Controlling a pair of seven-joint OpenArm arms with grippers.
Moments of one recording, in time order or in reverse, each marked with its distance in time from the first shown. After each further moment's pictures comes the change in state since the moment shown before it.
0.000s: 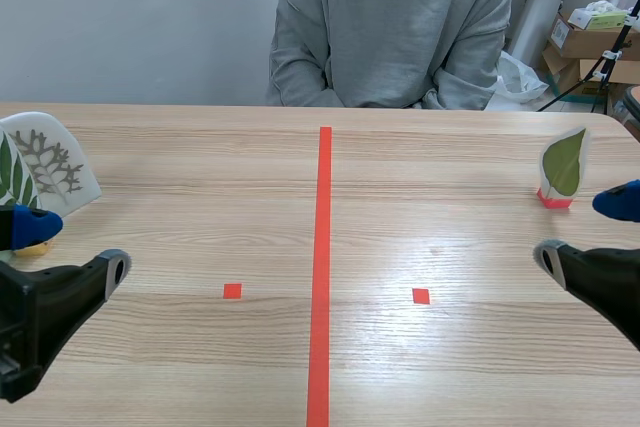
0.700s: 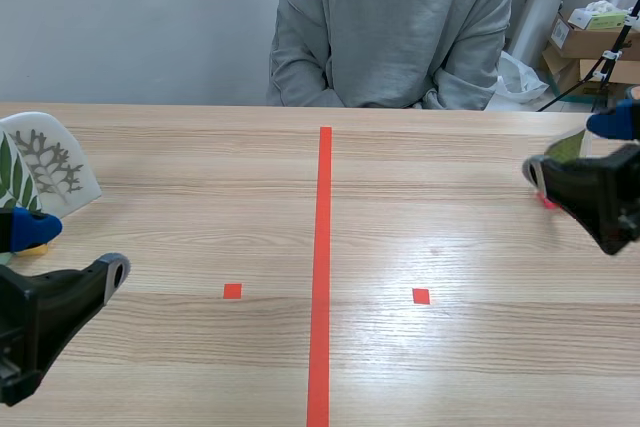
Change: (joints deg) left arm 0.0 0.0 0.0 0.0 0.9 0.0 0.2; right arm 10.8 6.7 -6.6 -4.6 -2.1 -8.5 5.3
